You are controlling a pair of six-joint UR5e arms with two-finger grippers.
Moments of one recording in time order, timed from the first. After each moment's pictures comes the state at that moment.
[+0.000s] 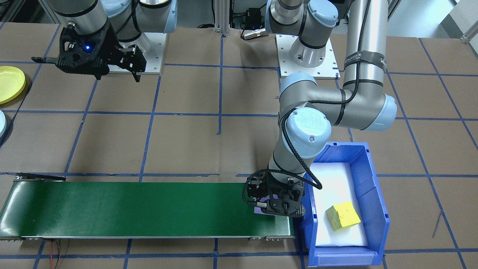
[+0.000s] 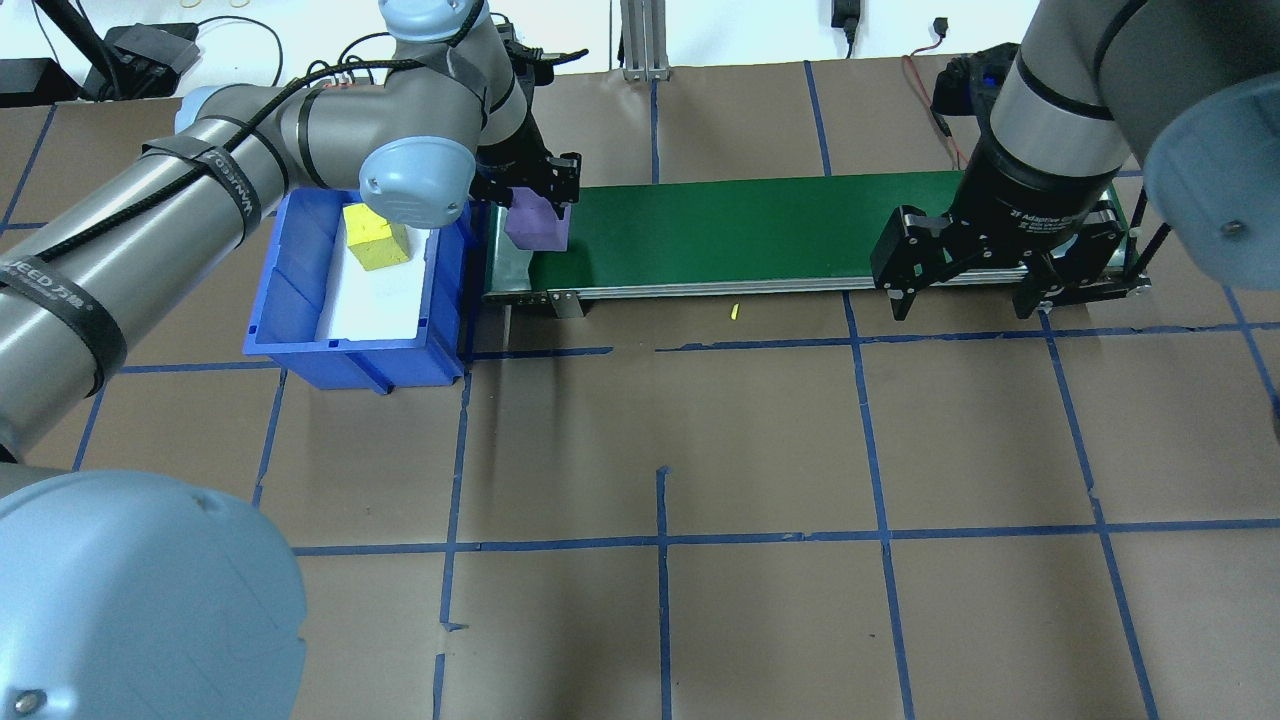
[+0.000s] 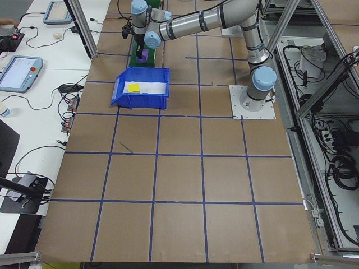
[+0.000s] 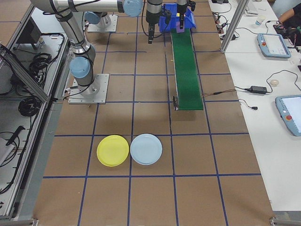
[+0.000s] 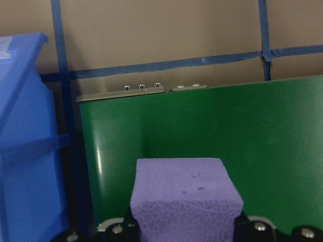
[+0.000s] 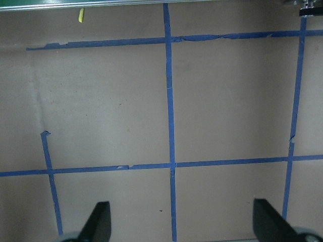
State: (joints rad) left arm -1.71 -2.09 -1.47 -1.02 1.52 -0.04; right arm 1.58 -1.66 1.68 -1.49 -1.58 0.05
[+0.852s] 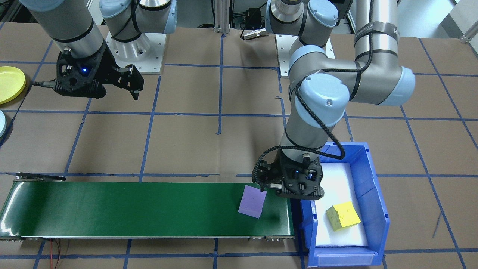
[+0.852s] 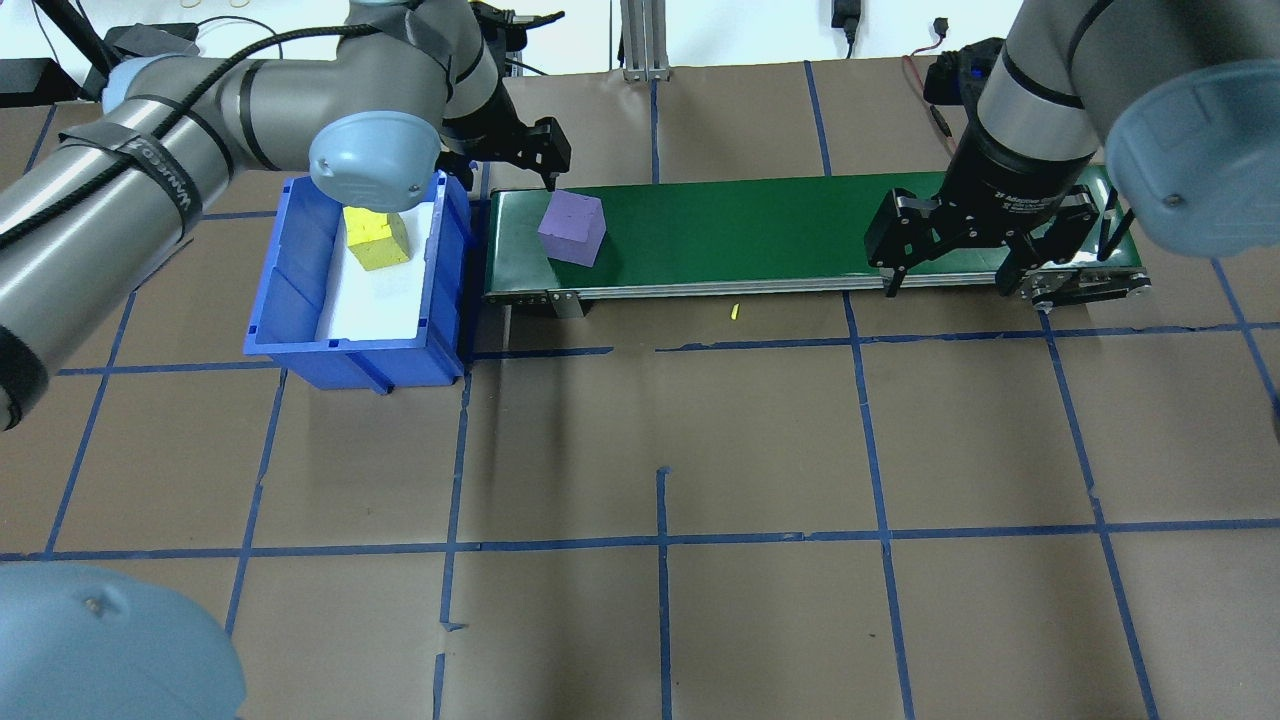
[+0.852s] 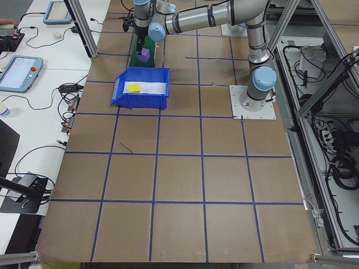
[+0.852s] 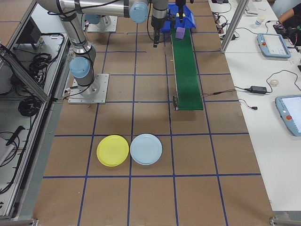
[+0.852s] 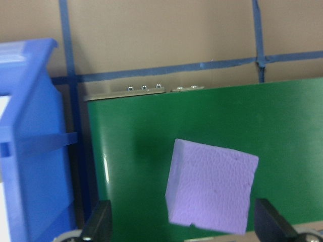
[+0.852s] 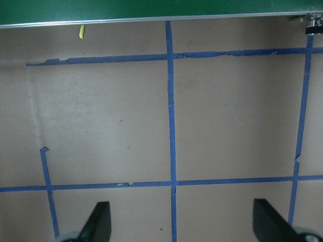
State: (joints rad) left arm -1.68 -1.98 -1.46 -1.10 1.57 -0.04; right arm 1.55 -1.57 1.67 -1.61 -1.54 0.02
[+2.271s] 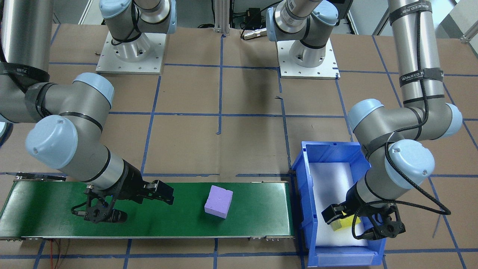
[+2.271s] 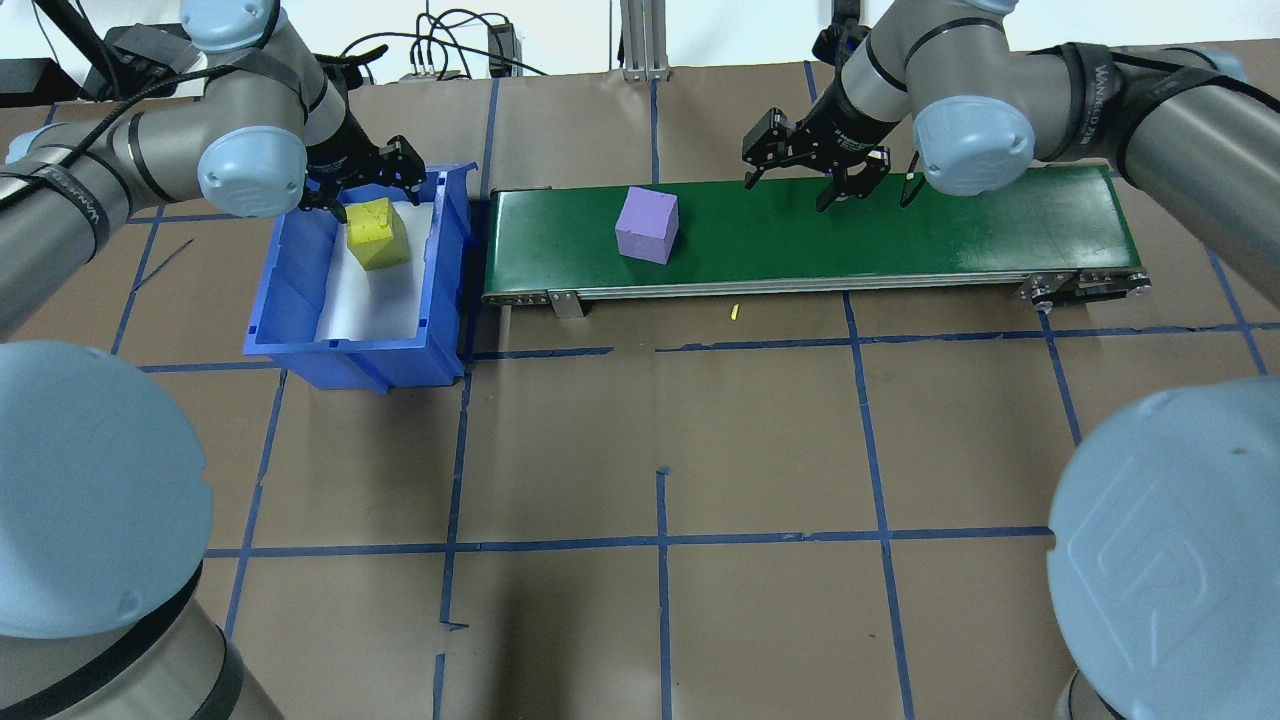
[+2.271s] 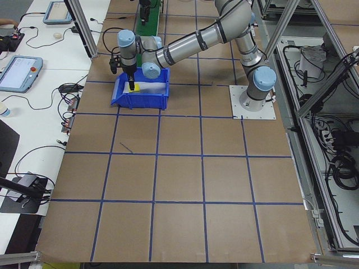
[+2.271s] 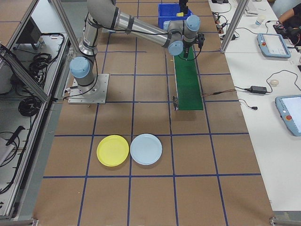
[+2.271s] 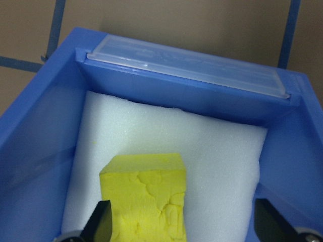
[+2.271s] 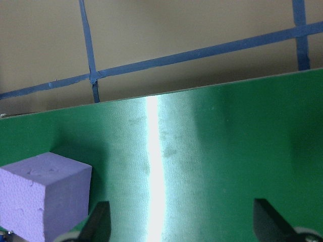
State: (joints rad) left arm -1.43 -2.13 -1.48 -1.01 1.55 -0.08; right arm 1.56 -1.08 1.51 -2.07 -1.20 0.14
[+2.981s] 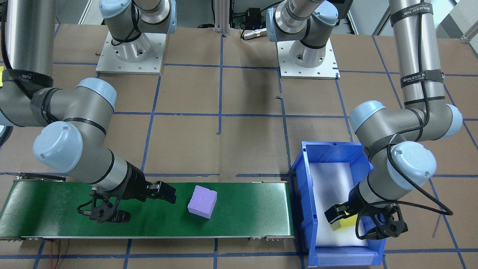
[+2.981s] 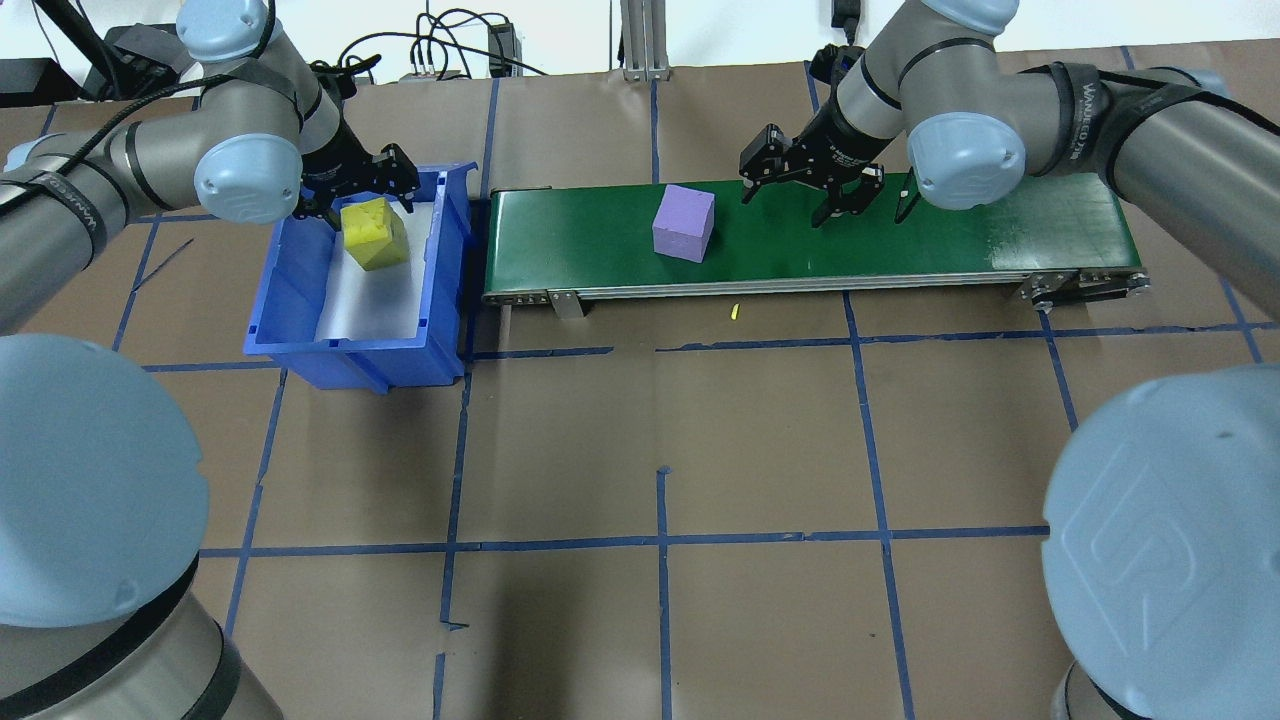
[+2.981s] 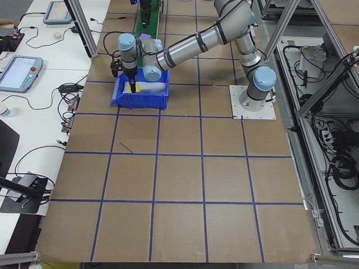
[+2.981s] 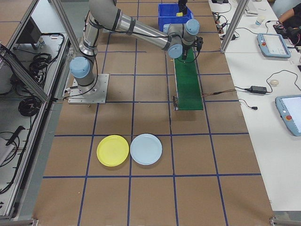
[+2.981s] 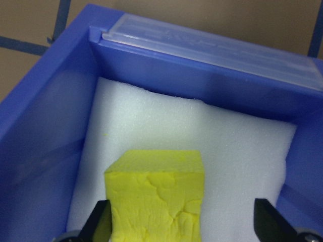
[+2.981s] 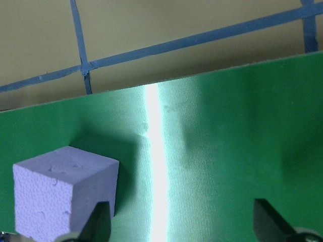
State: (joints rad) left arm -1.42 -2.13 -1.48 -1.00 1.56 -0.09; right arm 1.56 -1.08 1.54 -2.08 -1.19 0.20
